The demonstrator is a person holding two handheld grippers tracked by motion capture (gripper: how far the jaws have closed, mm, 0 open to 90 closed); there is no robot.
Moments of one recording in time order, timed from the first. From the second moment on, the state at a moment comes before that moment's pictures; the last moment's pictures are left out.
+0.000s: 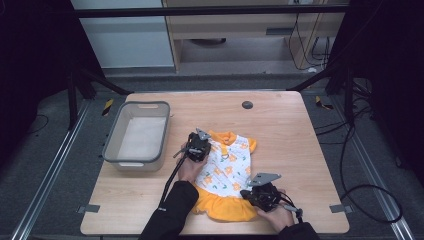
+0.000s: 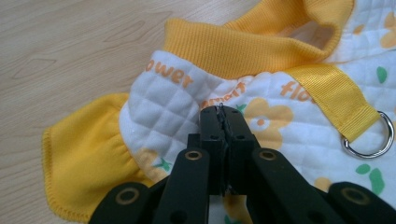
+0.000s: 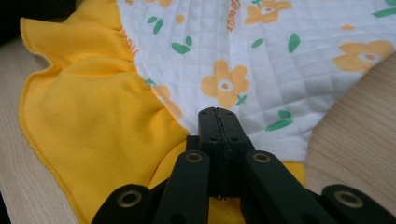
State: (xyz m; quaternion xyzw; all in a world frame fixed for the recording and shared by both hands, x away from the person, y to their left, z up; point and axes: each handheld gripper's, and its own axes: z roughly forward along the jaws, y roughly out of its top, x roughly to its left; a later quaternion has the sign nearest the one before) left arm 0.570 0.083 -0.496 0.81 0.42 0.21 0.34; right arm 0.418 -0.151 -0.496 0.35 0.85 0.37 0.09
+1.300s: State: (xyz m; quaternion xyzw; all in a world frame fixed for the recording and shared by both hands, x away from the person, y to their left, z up) left arm 0.439 0.134 -0.474 0.86 0.33 0.14 0.37; right arm 0.560 -0.175 -0.481 0.45 0.75 0.44 0.20
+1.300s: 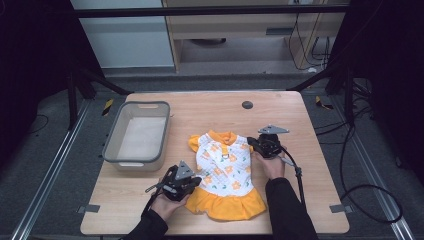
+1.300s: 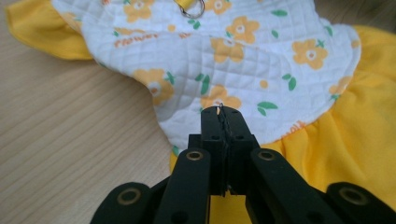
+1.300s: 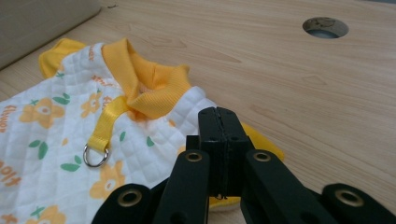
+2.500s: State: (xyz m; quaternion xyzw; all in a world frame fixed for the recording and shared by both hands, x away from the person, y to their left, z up) left arm 0.419 0.136 -0.480 0.86 0.31 0.13 0.38; right arm 0.569 -0.158 -0.486 0.45 0.76 0.42 0.22
